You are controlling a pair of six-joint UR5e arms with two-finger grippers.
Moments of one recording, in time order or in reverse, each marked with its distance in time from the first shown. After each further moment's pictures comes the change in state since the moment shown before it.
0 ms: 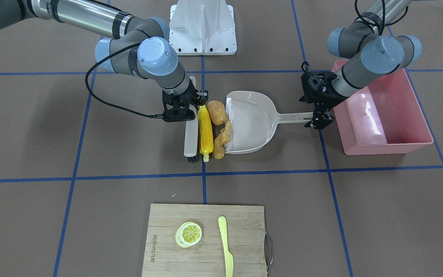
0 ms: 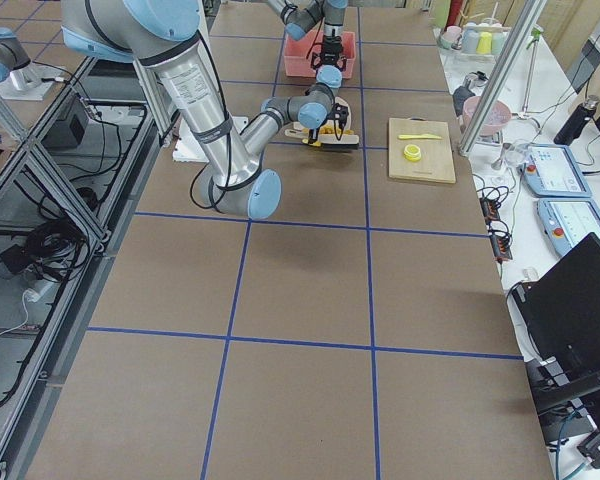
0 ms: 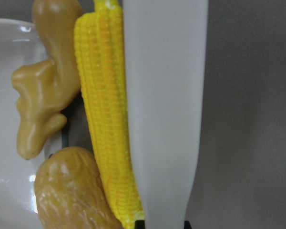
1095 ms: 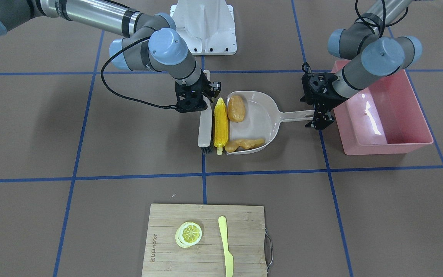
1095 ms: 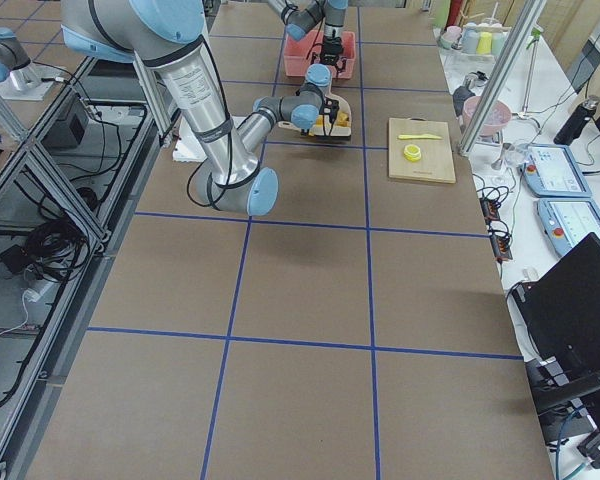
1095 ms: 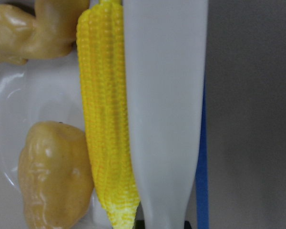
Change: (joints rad) left arm 0.000 0.000 0.012 0.013 -0.007 -0.002; right arm -0.064 0.015 -0.012 0.139 -0.045 0.113
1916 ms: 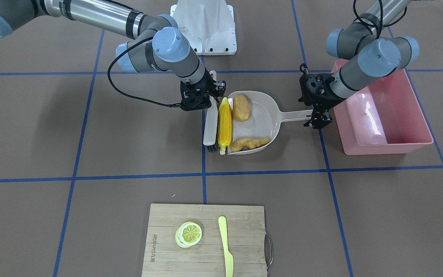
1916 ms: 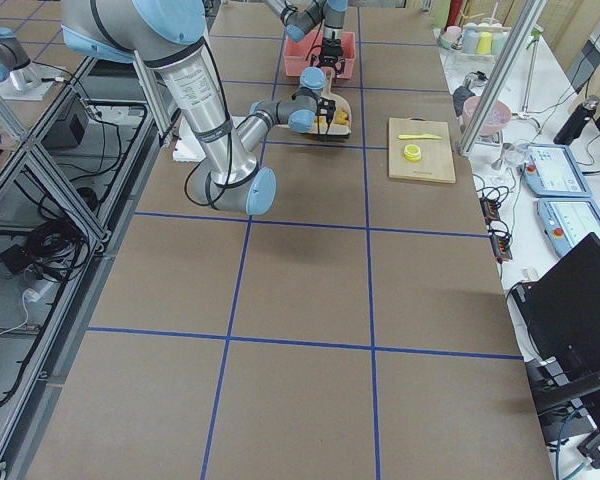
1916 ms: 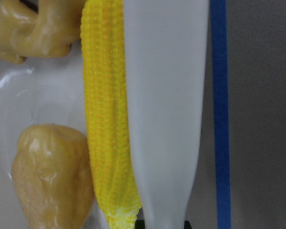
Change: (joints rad) left arm 0.011 -0.005 0.003 0.010 0.001 -0.019; right arm -0.029 -0.001 -0.037 0.083 -0.044 0.037
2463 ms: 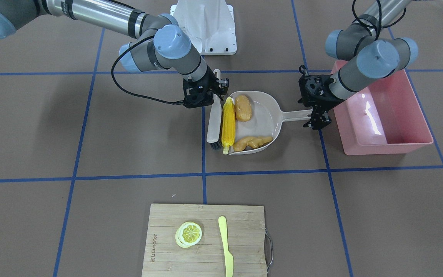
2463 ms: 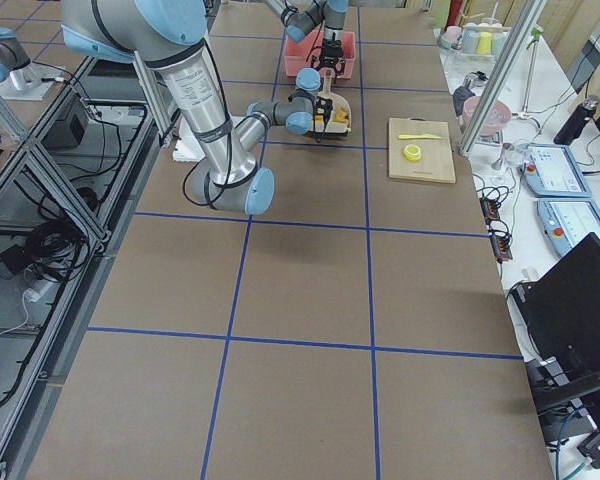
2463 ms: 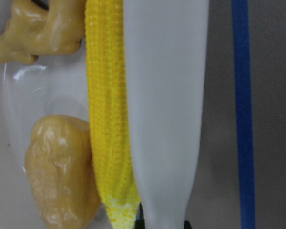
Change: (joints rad) left arm 0.003 -0.008 0.011 0.000 0.003 -0.006; right arm -0.024 0.001 -0.006 0.096 -0.041 0.057
